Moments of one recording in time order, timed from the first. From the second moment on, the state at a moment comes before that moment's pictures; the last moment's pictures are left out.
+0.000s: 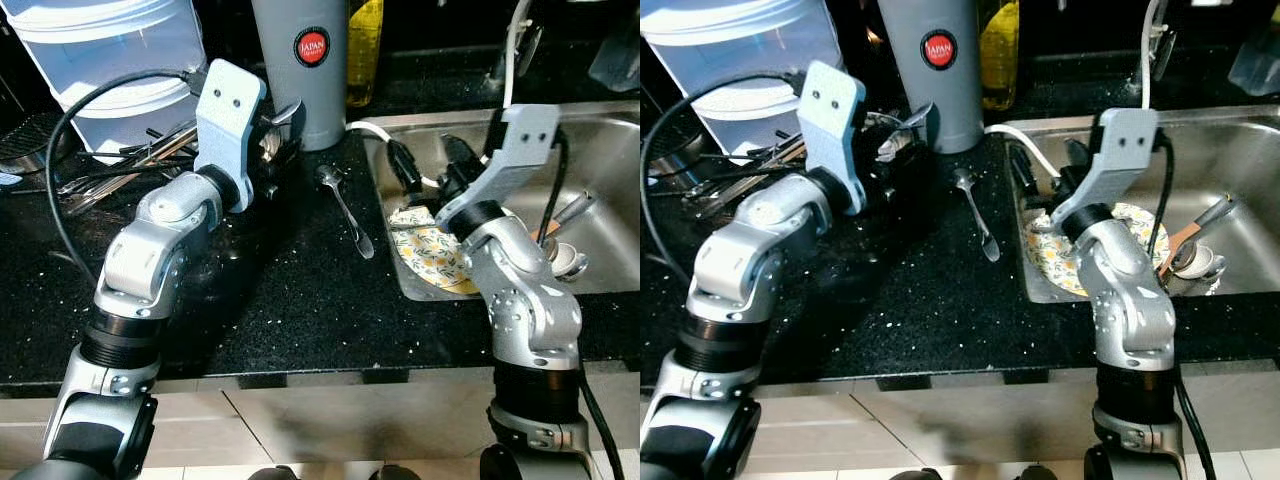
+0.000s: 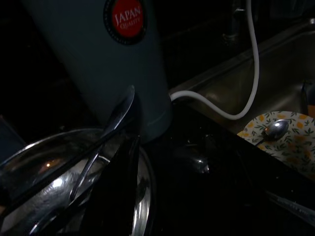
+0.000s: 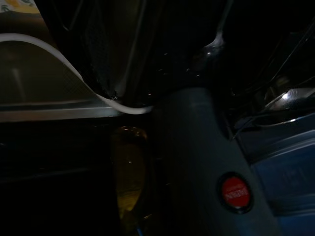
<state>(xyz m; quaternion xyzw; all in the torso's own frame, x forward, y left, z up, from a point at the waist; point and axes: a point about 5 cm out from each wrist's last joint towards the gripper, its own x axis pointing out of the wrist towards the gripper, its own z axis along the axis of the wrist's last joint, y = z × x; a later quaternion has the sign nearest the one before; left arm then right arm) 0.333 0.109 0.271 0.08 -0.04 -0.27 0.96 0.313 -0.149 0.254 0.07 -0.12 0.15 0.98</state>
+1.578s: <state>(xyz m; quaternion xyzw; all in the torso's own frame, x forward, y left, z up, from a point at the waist) 0.370 0.075 0.216 0.17 0.05 -0.36 0.92 0.312 -0.150 0.250 0.05 -0.11 0.13 0.98</state>
